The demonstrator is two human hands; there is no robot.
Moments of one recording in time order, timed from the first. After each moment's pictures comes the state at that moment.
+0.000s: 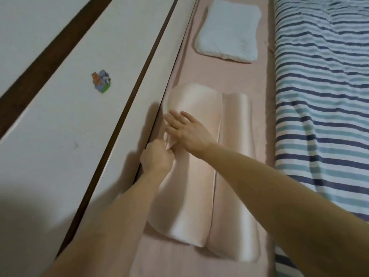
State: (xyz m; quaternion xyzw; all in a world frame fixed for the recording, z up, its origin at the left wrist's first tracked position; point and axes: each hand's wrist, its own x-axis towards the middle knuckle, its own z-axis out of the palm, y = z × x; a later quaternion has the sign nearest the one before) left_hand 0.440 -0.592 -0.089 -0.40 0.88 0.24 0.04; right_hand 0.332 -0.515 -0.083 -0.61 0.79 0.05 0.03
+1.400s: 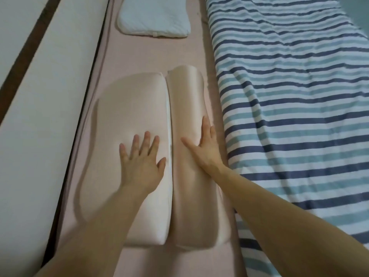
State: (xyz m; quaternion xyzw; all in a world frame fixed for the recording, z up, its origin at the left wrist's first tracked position) left_hand 0.404 -0.490 -0.191 -0.11 0.99 -0.01 0.13; right_hand 0.318 -0.330 -0.196 -0.01 0.90 -0.40 0.16
